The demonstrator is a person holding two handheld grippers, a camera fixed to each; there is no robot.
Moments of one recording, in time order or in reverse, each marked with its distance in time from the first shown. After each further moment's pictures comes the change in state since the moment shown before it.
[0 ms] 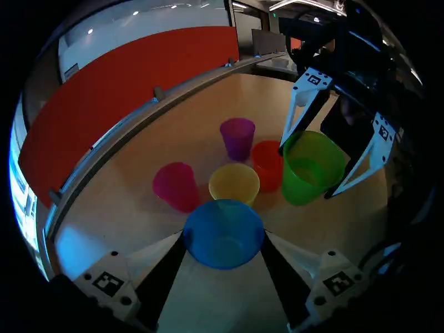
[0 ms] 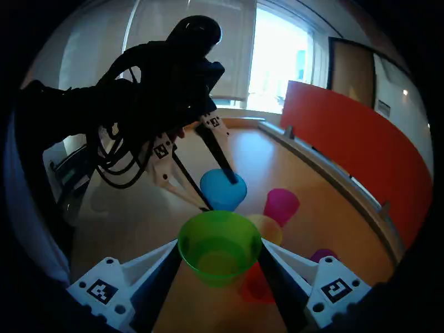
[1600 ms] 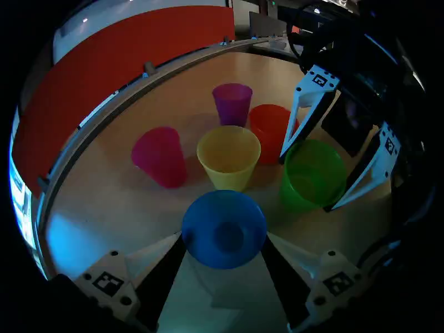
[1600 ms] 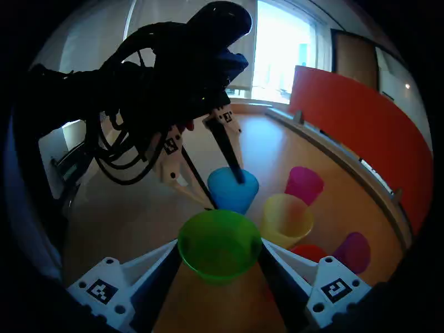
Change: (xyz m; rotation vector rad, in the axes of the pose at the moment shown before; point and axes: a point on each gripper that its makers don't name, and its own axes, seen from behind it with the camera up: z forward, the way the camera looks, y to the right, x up) left arm -0.045 0.014 0.033 -0.050 -0.105 -0.006; right arm -0.041 -0.024 0.043 0.026 -0.043 0.018
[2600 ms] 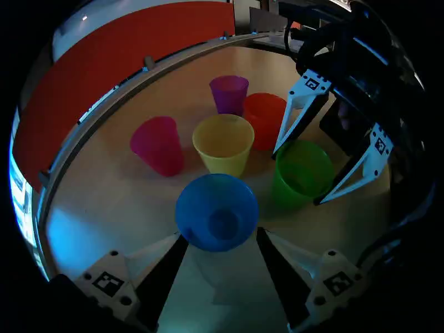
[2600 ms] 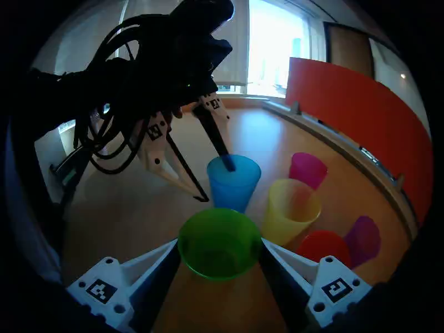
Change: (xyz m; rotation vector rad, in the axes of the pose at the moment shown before) left arm -0.018 0.010 -0.012 0.004 -0.036 -0.004; right arm -0.019 -0.005 0.008 -0.006 -0.009 0.050
